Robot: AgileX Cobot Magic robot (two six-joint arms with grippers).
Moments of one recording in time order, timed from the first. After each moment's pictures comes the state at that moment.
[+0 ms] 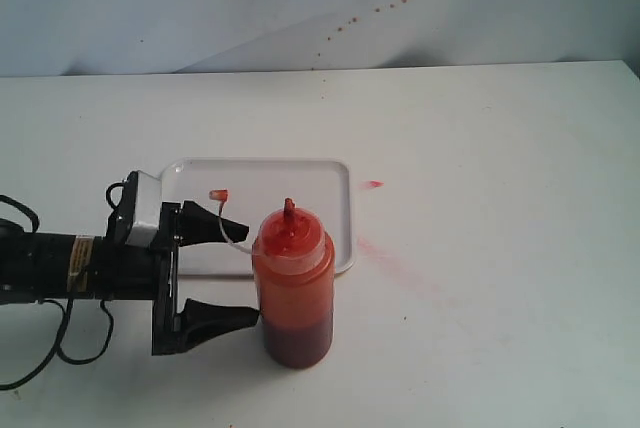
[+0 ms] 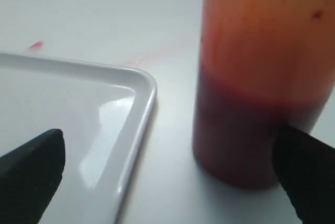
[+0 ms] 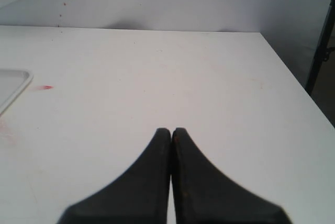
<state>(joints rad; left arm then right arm) -0.06 2.13 -0.72 1.41 -1.18 -0.33 0.03 0.00 0.00 -0.12 0.34 0.08</state>
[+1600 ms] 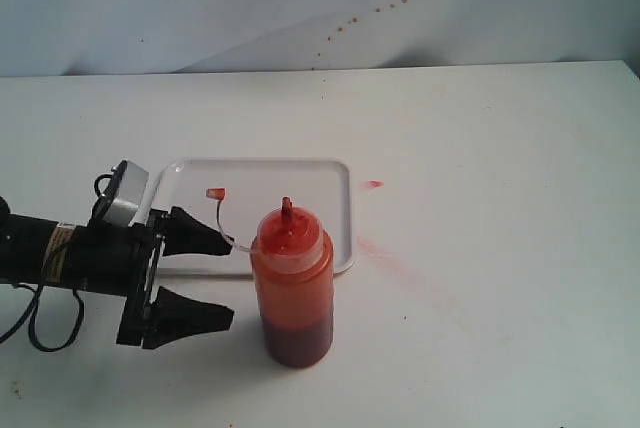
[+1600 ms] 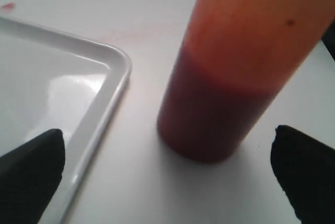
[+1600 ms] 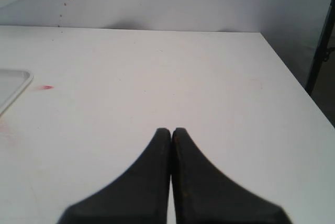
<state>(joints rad) 0.01 2.12 -0.79 1.64 -1.20 -0.64 0.03 0.00 0.00 -0.12 0.34 0.08</state>
